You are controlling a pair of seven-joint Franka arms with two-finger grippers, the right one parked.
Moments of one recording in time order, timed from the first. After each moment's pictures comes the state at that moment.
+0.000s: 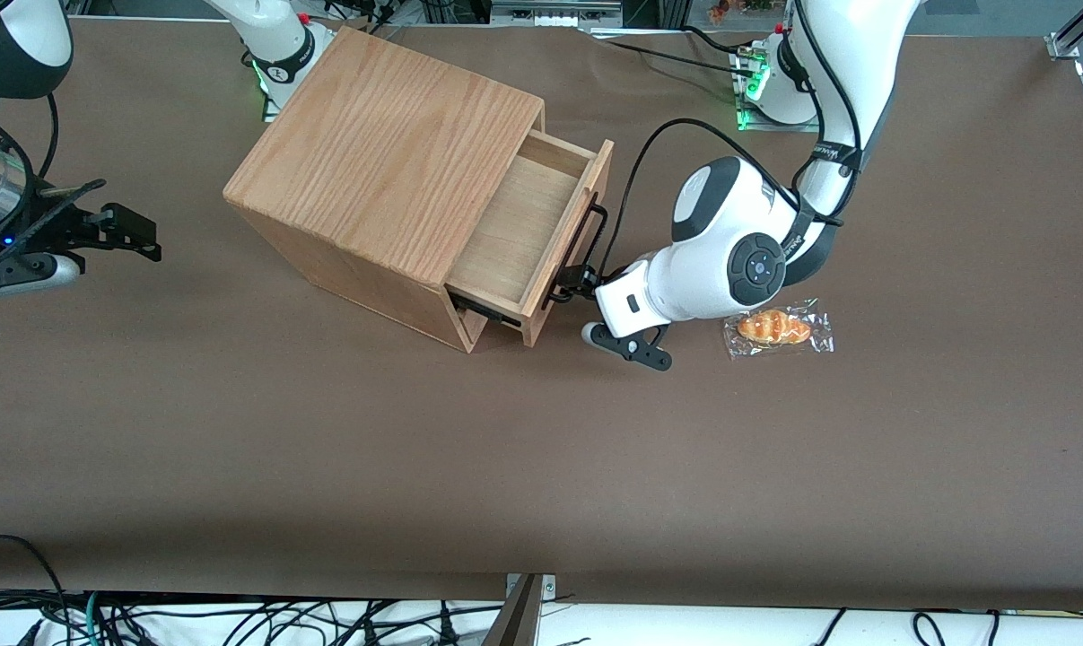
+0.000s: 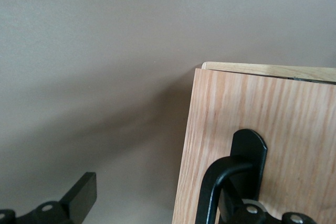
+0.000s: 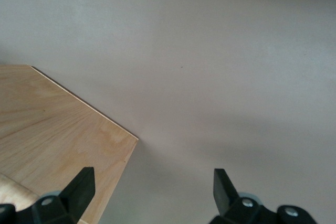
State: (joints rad) arm -0.39 0.57 -0.15 -1.45 -0.47 1.98 -0.05
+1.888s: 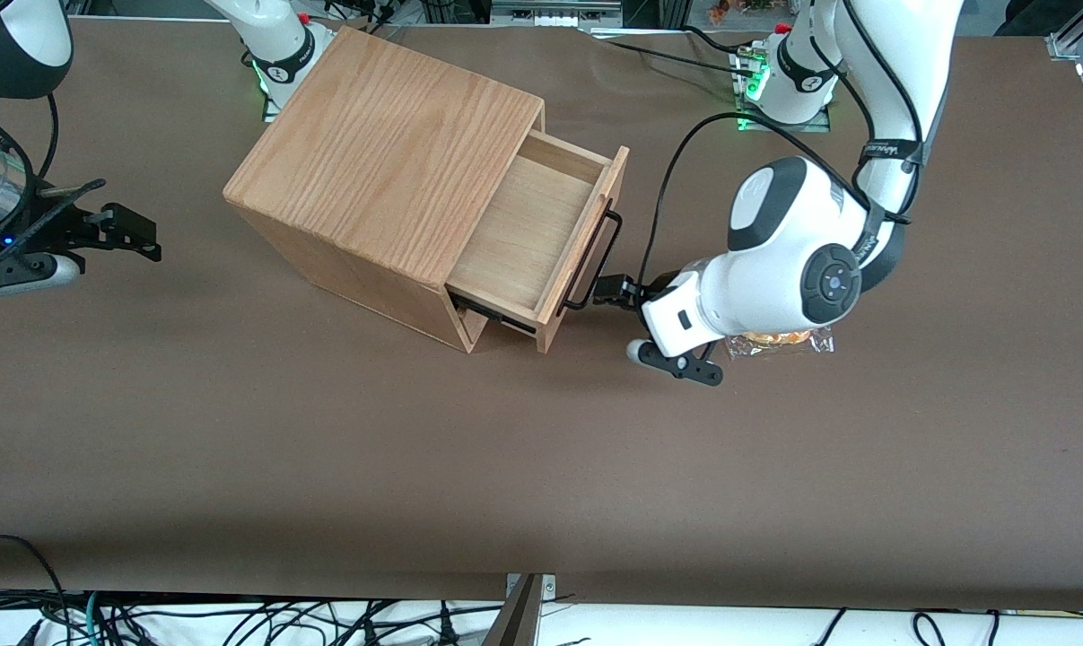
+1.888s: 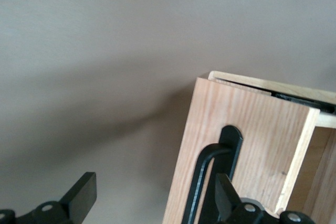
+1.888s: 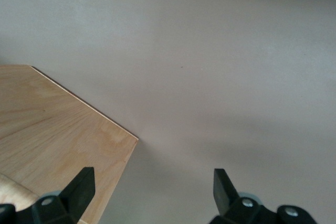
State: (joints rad) arm -0.29 0.57 -0.14 -1.31 -0.45 1.81 -0.11
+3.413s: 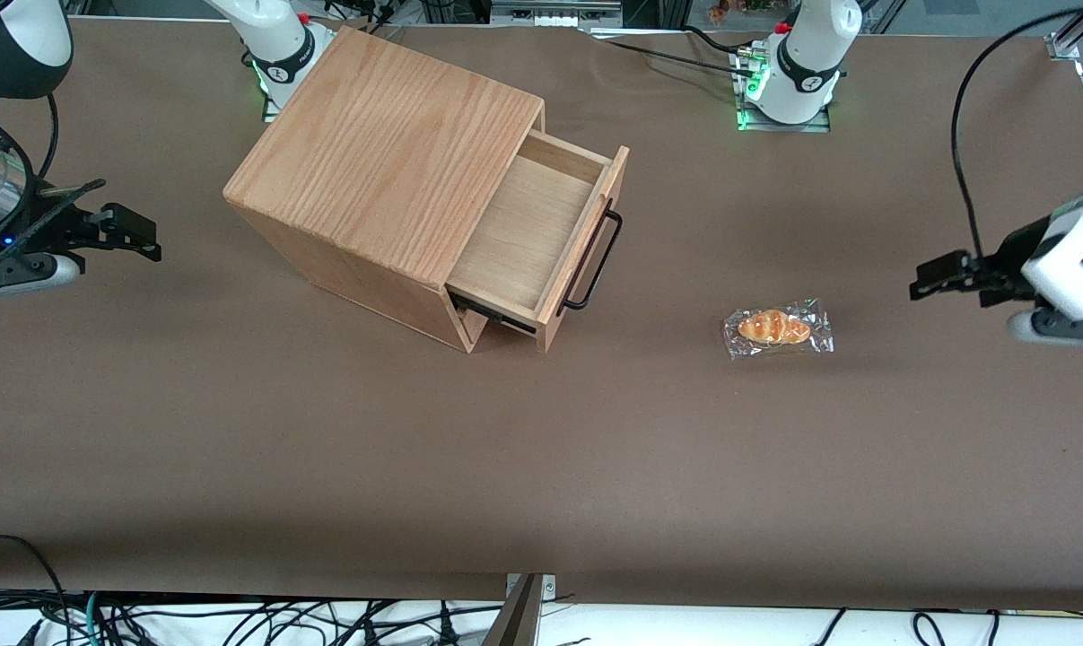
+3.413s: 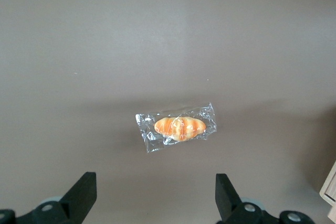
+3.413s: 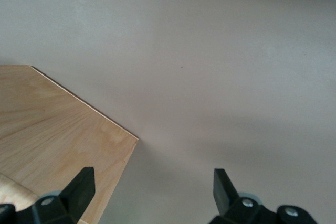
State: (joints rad) arm 0.03 0.18 -0.01 -1.48 -0.10 1.61 0.05
